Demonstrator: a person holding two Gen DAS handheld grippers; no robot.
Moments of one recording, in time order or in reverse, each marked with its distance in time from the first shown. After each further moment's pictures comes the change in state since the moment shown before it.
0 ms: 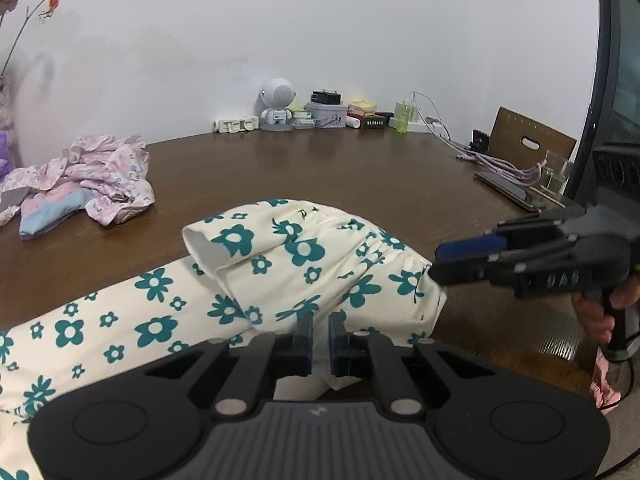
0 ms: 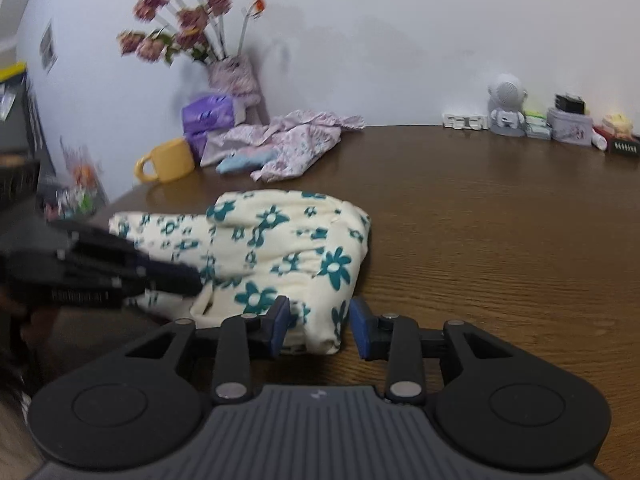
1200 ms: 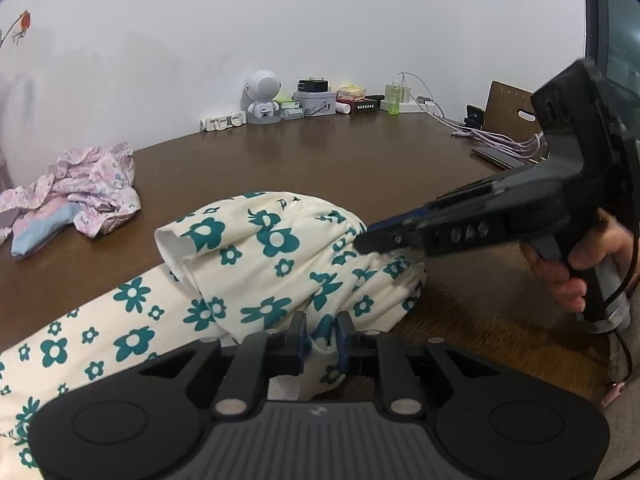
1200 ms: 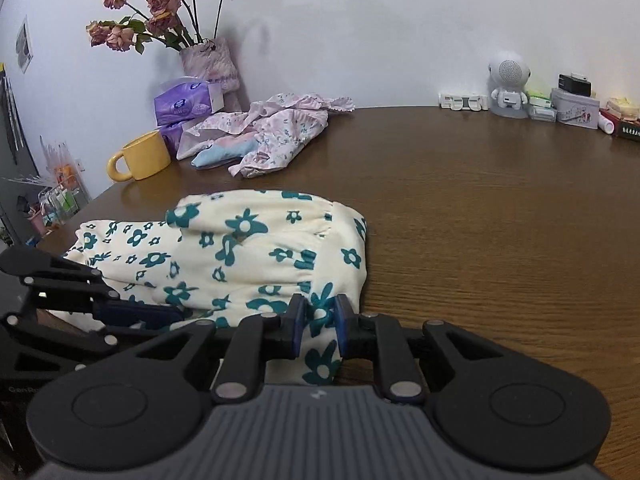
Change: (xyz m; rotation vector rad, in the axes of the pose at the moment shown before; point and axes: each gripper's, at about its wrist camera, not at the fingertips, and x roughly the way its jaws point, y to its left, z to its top) left arm 0.018 -0.018 0.000 0.092 0.033 0.027; right arm 0.048 -0.012 0.026 0.113 0.040 -0.009
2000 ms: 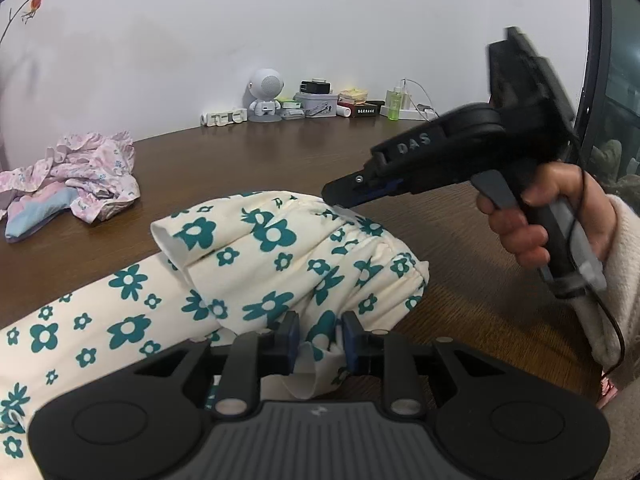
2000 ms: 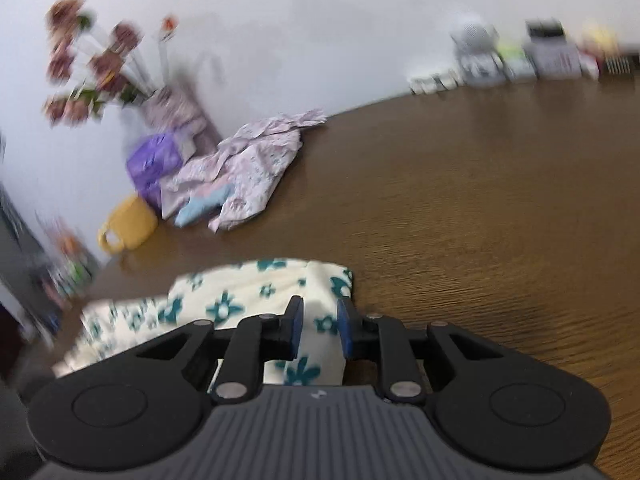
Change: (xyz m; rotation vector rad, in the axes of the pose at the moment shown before) left arm -0.001 0.008 -0.008 -0.045 -0.013 -0.034; right arm 0.031 -0.036 0.038 0.235 0.023 0.038
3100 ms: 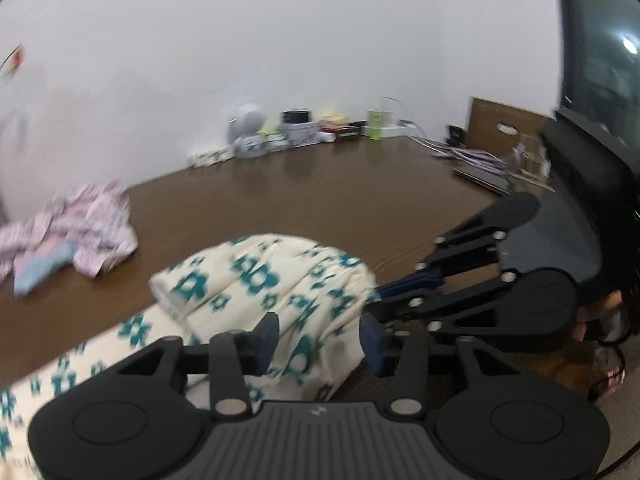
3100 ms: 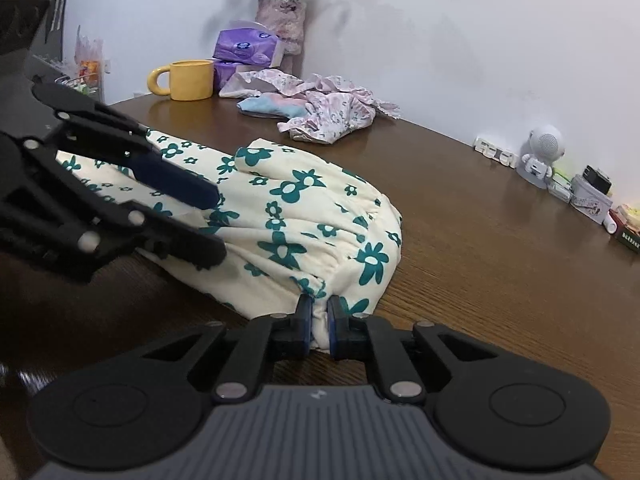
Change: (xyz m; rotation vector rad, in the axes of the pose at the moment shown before) left arm -0.018 -0.020 0.015 0.135 -0.063 0.002; right arm -0.032 0.078 -0.092 -0.623 0.024 -0.158
